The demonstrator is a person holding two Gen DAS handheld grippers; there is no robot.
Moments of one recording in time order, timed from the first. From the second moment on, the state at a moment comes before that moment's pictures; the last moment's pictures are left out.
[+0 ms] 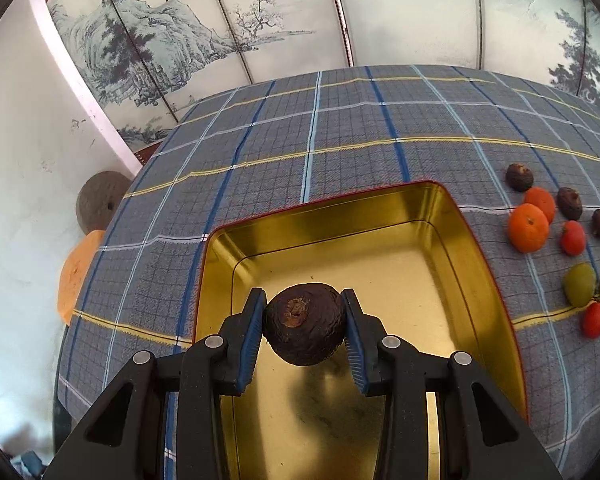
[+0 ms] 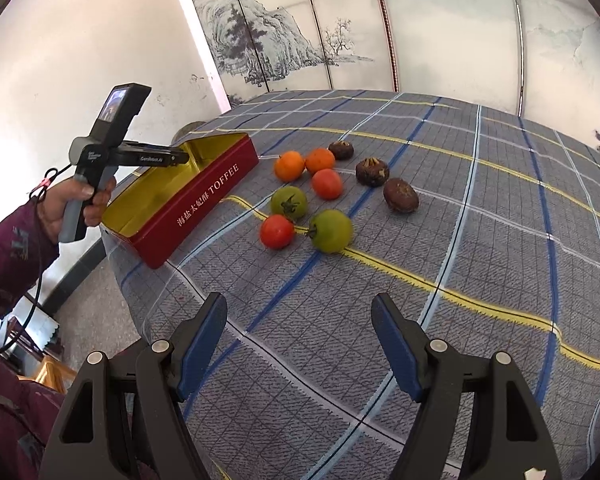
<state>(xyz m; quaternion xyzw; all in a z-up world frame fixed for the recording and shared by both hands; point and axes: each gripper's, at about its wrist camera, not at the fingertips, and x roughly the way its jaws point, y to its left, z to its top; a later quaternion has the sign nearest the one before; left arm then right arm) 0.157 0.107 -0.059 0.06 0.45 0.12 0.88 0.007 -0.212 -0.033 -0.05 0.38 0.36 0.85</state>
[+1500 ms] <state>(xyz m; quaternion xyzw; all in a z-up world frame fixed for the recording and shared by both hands) 0.027 0.069 -0.016 -0.06 0.36 0.11 0.93 0.053 -0.138 -0.047 -0.05 0.42 0.42 0.80</state>
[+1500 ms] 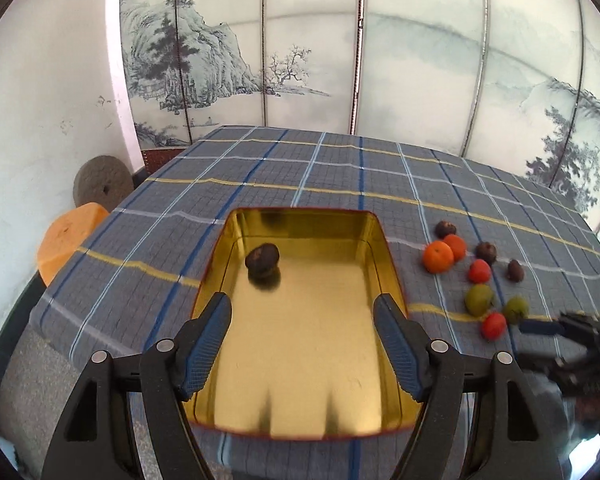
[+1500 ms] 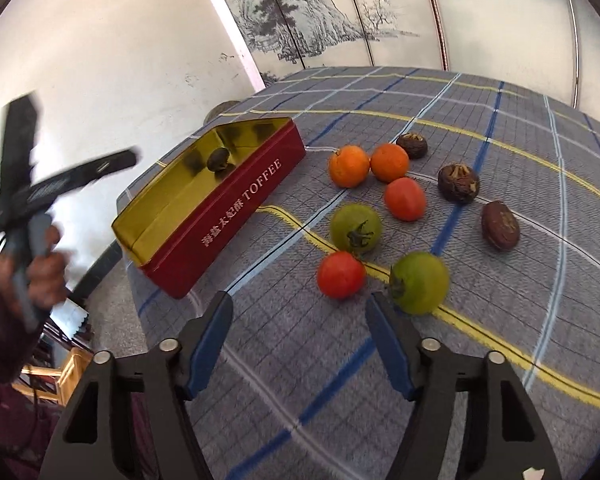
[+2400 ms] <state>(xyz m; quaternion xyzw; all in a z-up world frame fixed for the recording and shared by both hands) -0.039 0.040 -0.037 -0.06 0.40 0.11 0.91 0.051 -0.102 -0.029 -0.13 0.40 0.41 0.81</state>
